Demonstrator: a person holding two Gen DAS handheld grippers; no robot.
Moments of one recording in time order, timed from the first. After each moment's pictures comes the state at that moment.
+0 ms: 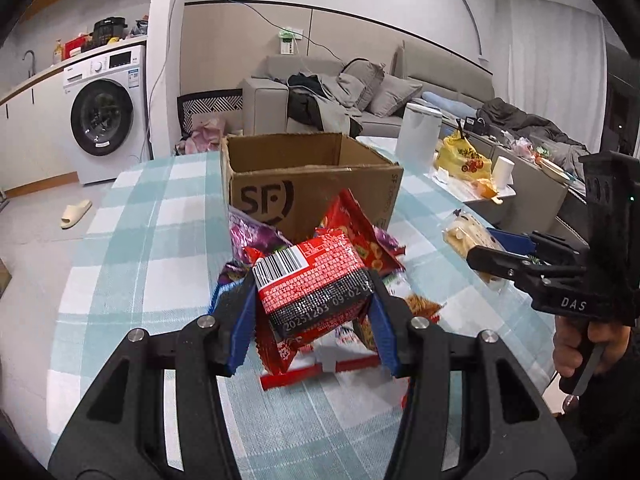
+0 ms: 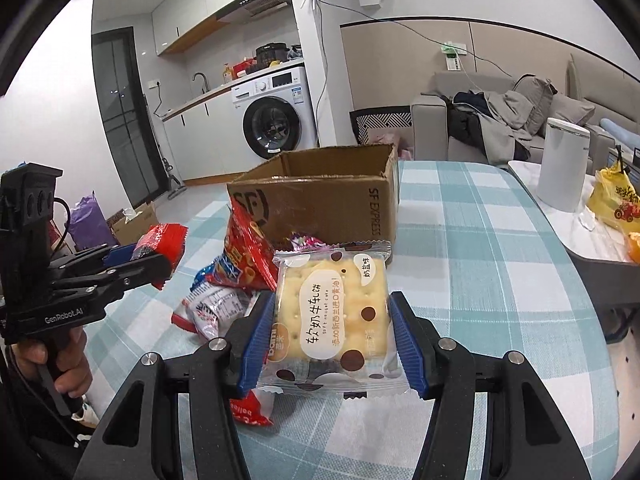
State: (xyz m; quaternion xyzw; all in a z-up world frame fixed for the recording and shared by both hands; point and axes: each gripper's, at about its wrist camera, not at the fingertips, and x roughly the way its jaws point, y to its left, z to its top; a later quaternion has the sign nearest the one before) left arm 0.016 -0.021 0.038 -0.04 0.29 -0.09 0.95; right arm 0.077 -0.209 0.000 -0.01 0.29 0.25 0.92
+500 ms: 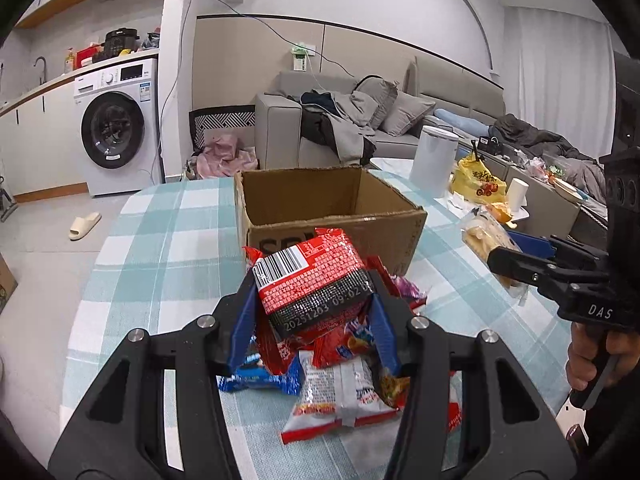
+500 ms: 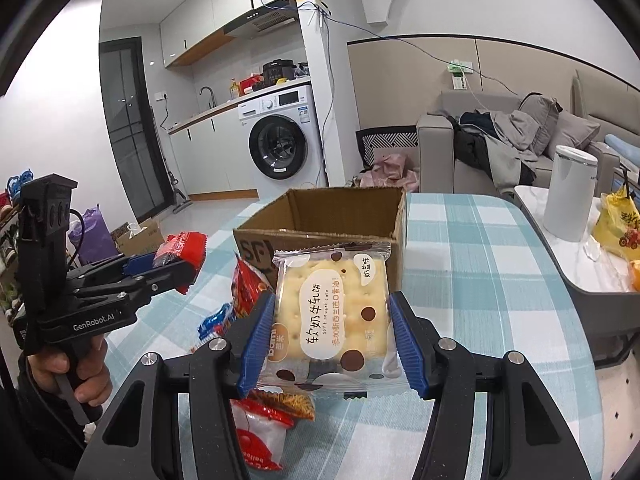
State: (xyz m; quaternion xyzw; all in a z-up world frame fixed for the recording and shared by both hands) left arm 0.055 -0.012 0.064 -0.04 0.26 -0.06 0.96; right arm 0.099 -0.198 0.037 -0.01 0.26 0.27 0.93
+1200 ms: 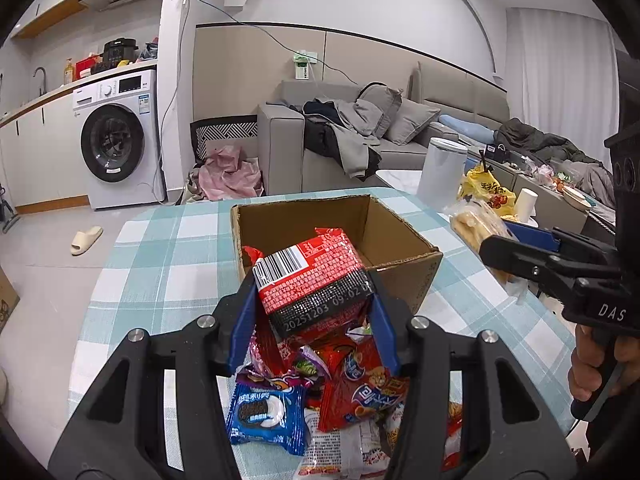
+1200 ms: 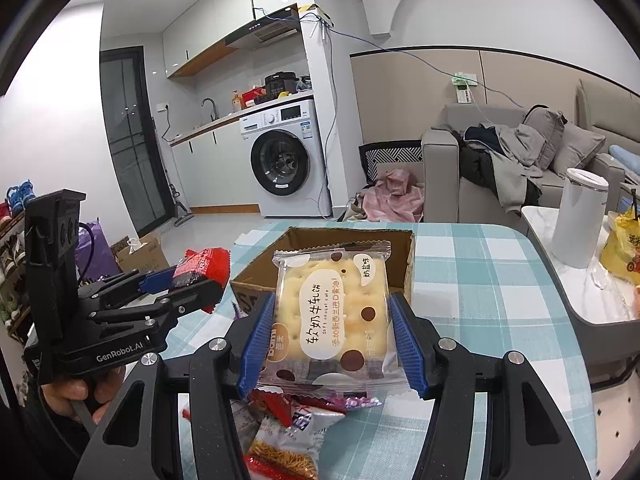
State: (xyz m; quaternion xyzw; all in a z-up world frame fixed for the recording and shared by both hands) left arm 0.114 -0.016 0.084 -0.03 0.25 -0.05 0.97; right arm 0.136 -0.176 0.072 -0.01 0.24 0.27 0.93
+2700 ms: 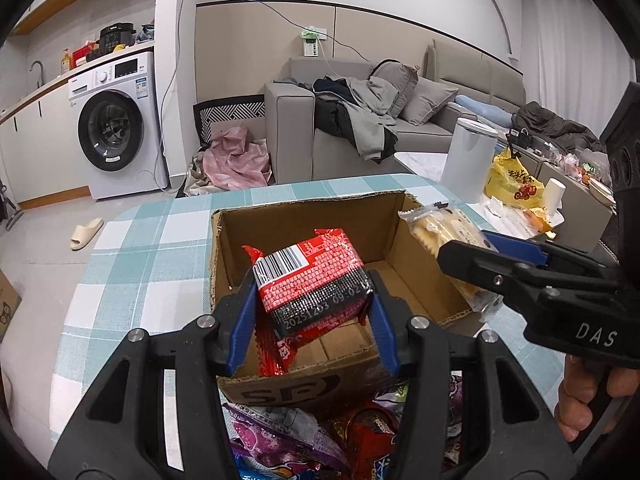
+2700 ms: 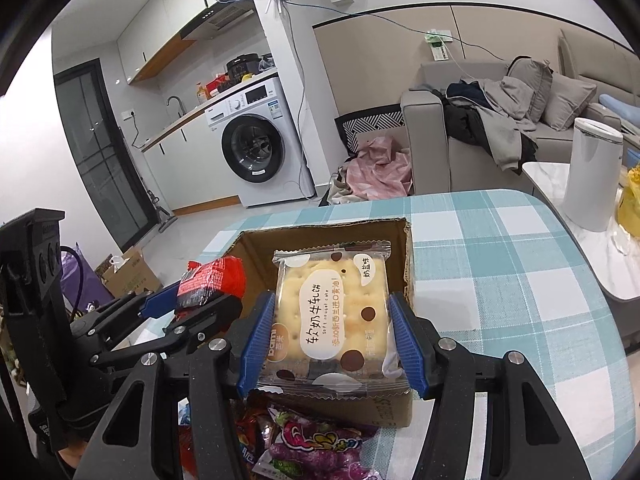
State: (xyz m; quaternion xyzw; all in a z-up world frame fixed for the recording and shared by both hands) left arm 0.248 -0.007 0.038 -0.02 0.29 -0.04 0.96; right arm 0.253 -0.152 0.040 0.05 0.31 0.24 0.92
